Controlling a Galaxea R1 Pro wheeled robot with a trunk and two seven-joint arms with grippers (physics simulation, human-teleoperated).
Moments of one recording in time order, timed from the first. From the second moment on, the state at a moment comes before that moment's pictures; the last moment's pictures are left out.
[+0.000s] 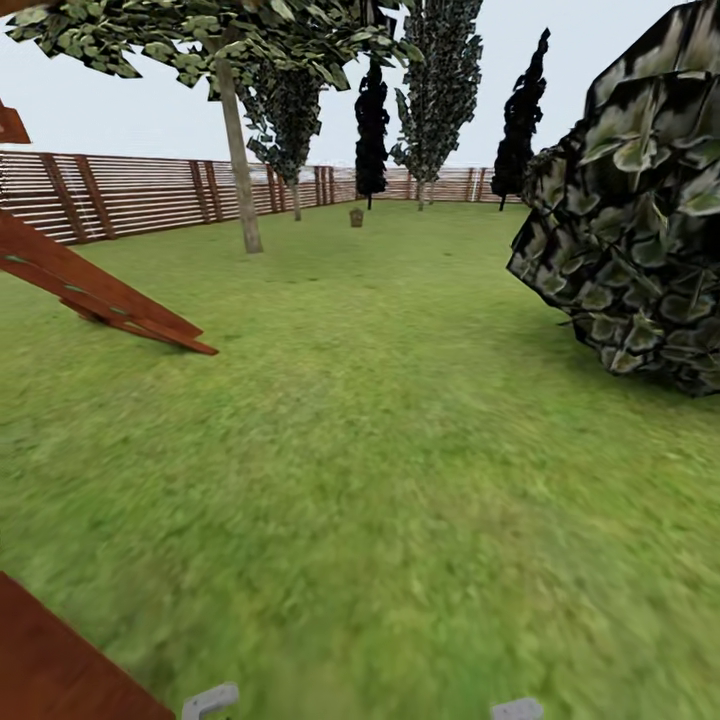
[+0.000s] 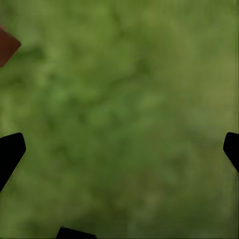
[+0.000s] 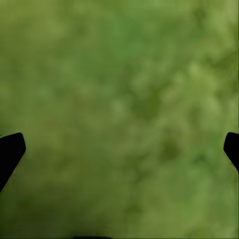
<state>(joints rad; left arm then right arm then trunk) -0.33 -0.01 0.26 -0.31 0.04 0.09 0.01 -0.40 0.01 0.11 -0.09 0.08 -0.06 -0.15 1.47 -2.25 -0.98</state>
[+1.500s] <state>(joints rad) -0.33 -0.01 0.26 -0.31 0.04 0.09 0.01 -0.40 0.01 0.11 -0.09 0.08 -0.06 -0.15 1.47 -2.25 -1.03</state>
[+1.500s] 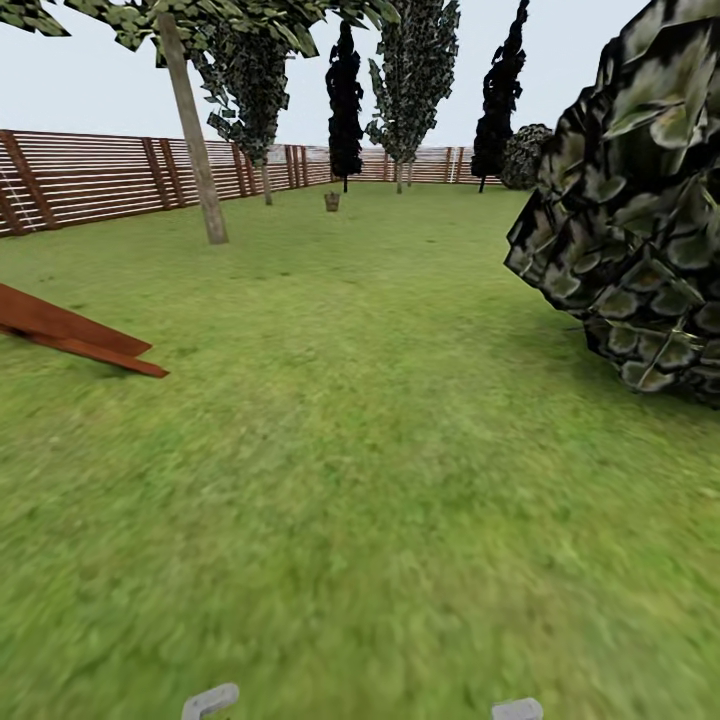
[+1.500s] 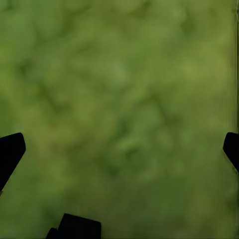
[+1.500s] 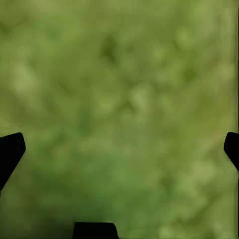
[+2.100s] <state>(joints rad) -0.33 -0.01 0.26 -0.31 0.04 0.09 0.01 -0.40 0.01 0.11 -0.09 0.08 -0.08 -0.15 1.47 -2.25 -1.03</state>
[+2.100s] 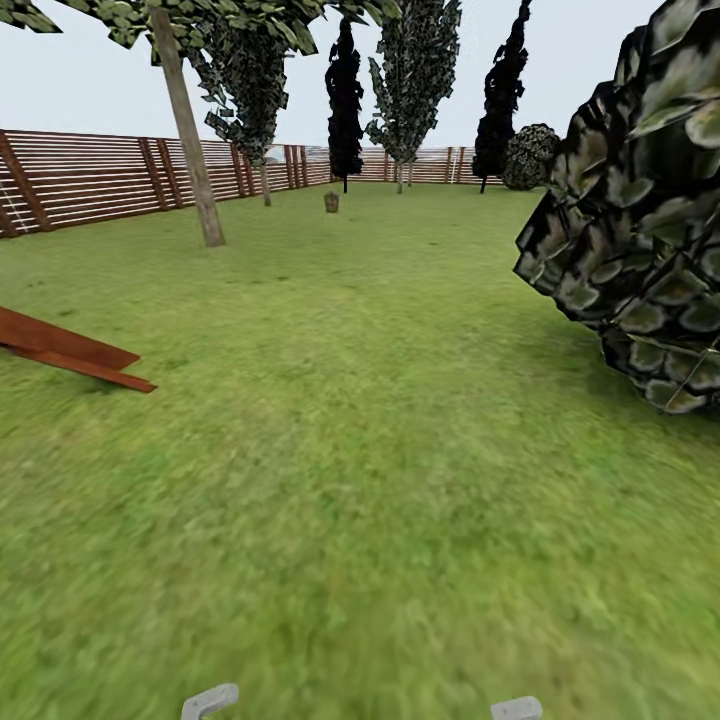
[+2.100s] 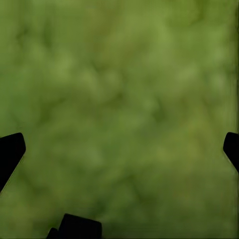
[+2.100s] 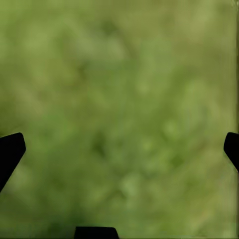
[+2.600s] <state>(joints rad) -0.33 -0.01 0.26 -0.31 0.04 0.09 0.01 -0.40 0.01 0.11 -0.09 0.08 -0.08 -0.15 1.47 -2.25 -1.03</state>
